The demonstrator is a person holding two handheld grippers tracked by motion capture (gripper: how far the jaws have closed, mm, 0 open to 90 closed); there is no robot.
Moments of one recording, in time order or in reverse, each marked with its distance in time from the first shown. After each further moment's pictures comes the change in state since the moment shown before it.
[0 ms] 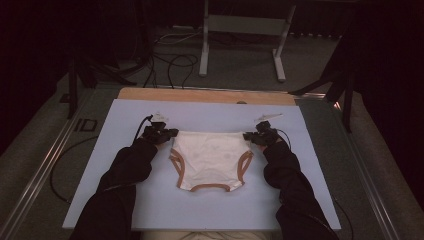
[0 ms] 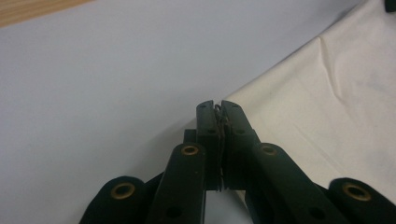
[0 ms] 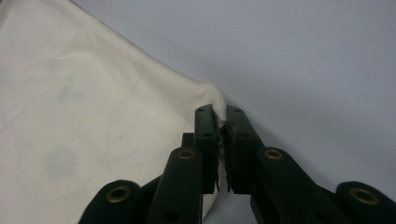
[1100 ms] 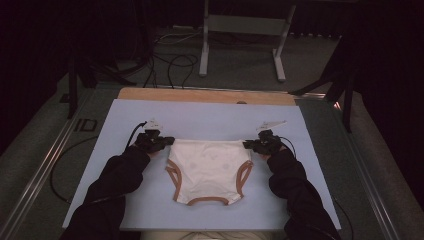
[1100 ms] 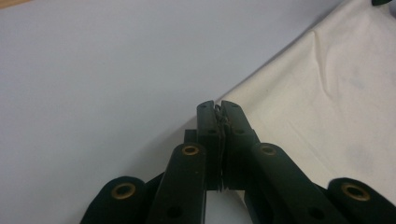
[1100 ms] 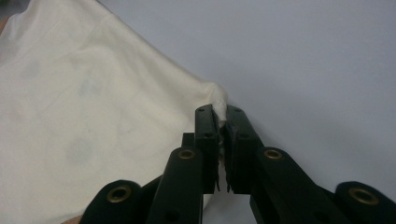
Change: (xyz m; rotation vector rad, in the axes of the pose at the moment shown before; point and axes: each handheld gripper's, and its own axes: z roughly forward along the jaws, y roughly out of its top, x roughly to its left) left arm -0.018 -0.013 -0.035 0.012 -0.057 0.020; right arm 0.026 -0.014 -0.027 -0.010 0.076 -0.065
